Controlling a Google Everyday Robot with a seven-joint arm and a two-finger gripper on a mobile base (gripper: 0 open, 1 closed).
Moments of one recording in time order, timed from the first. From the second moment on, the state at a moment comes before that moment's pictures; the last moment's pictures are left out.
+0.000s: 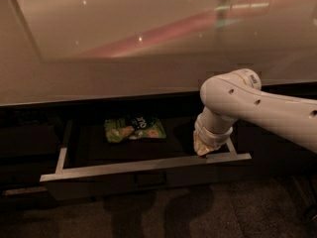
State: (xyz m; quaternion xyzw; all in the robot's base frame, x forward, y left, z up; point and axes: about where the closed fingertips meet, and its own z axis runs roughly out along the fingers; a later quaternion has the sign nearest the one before) arm 0.510 -0.151 0.665 -0.83 0.55 -0.01 0.06
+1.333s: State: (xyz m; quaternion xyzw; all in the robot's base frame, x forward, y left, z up) arm 0.465 -0.126 0.652 -0.86 0.51 -0.01 0.05
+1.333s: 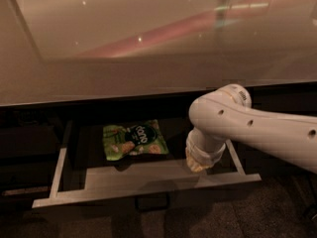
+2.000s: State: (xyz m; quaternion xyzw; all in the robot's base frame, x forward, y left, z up) arm 0.446 -0.119 0.645 -0.86 0.50 -0.01 0.04
